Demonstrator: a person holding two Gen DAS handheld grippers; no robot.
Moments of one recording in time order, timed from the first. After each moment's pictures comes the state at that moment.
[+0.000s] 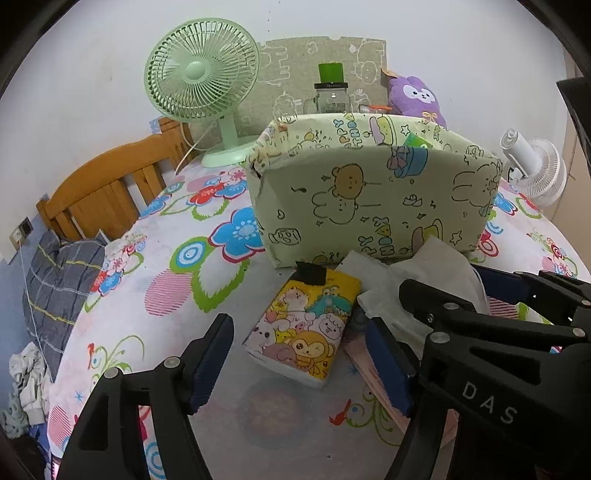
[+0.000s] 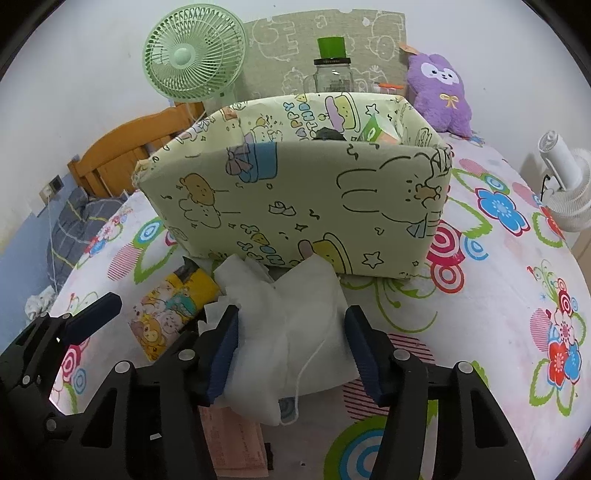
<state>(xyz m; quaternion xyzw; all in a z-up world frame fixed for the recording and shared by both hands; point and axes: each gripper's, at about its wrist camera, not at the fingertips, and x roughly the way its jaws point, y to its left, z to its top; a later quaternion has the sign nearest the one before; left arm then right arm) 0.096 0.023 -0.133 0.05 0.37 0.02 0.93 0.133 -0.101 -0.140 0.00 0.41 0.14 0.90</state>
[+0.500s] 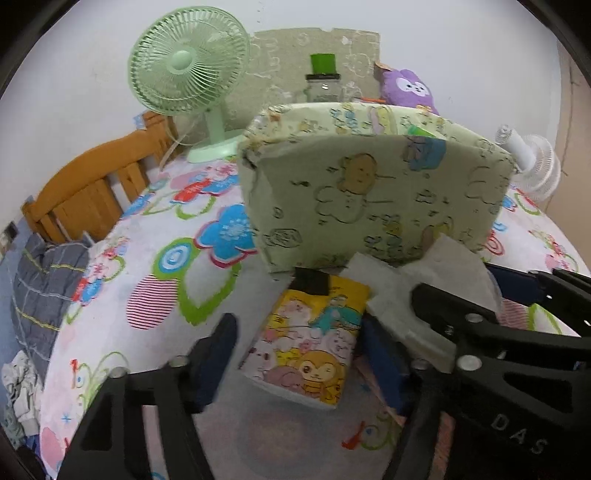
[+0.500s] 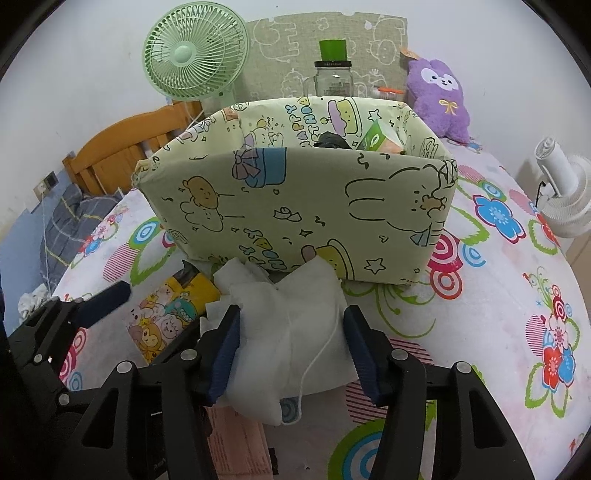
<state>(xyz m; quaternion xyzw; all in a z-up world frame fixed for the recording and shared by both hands) 0.117 0.031 -0.144 0.05 0.39 -0.02 0.92 0.135 -0.094 -0.140 -0.02 0.41 0.13 0.90</state>
